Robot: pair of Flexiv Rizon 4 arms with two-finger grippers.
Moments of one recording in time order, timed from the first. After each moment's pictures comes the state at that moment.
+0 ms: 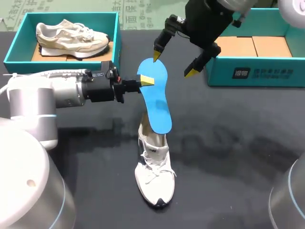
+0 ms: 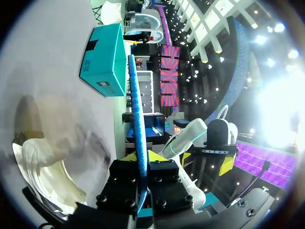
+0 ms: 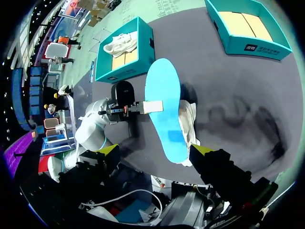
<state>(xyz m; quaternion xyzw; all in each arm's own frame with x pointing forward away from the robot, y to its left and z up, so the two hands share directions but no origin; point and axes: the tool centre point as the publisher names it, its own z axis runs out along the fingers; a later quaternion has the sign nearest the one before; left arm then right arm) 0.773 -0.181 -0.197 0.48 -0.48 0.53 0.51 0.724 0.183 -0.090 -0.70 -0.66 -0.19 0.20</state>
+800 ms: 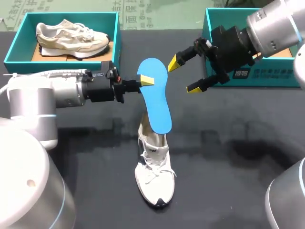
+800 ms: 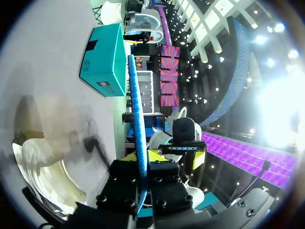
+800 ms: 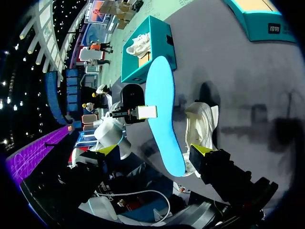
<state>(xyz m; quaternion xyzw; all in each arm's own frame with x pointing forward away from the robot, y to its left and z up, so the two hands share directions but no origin) 0.773 -0.181 -0.197 0.48 -0.48 0.53 0.51 0.734 0.157 -0.140 -0.64 -0.61 -0.33 0.33</state>
